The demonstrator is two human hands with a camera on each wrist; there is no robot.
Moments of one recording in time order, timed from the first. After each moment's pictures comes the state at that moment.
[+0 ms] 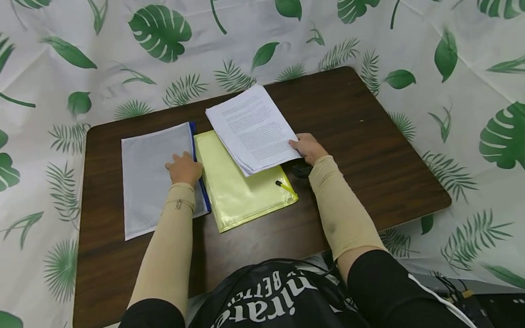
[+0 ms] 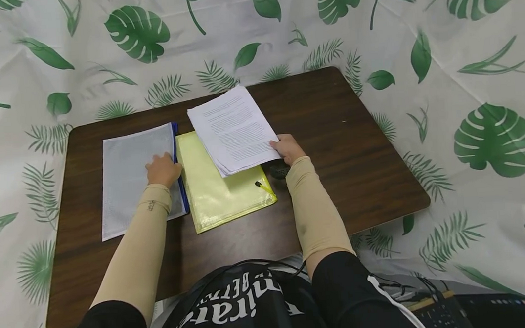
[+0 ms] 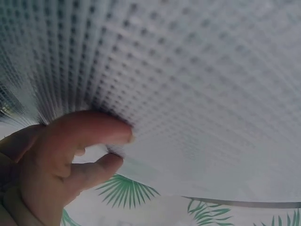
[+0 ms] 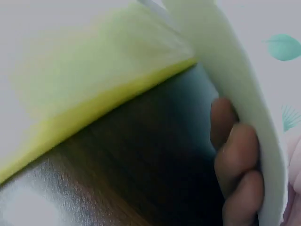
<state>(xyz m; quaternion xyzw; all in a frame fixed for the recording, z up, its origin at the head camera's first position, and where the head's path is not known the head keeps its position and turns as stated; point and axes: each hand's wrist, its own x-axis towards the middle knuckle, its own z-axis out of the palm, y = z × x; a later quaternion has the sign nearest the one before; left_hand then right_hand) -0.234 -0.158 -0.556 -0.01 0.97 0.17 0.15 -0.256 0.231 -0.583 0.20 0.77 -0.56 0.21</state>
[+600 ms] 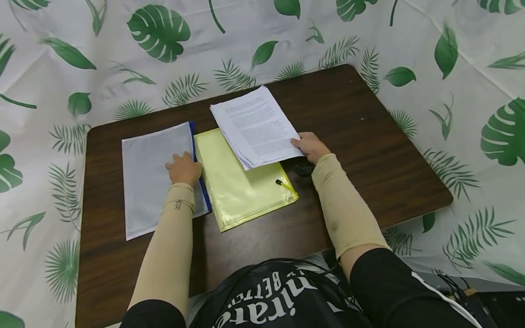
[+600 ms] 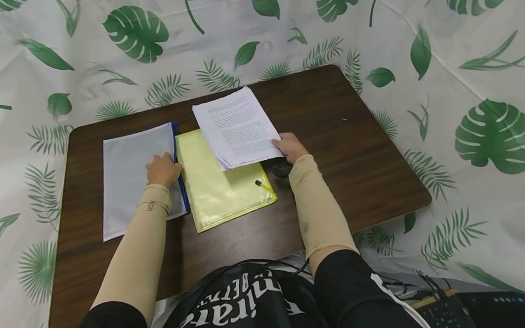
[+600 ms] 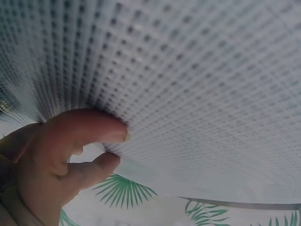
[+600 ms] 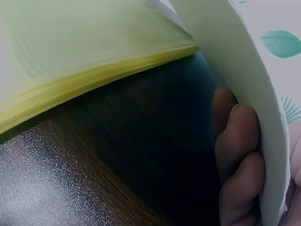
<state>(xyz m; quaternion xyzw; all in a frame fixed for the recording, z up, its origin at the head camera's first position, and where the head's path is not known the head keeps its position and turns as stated) -0.234 -0.157 -0.554 -0.02 0.97 0.18 0.15 -0.257 0.232 -0.587 0.20 0.76 -0.58 0.21</state>
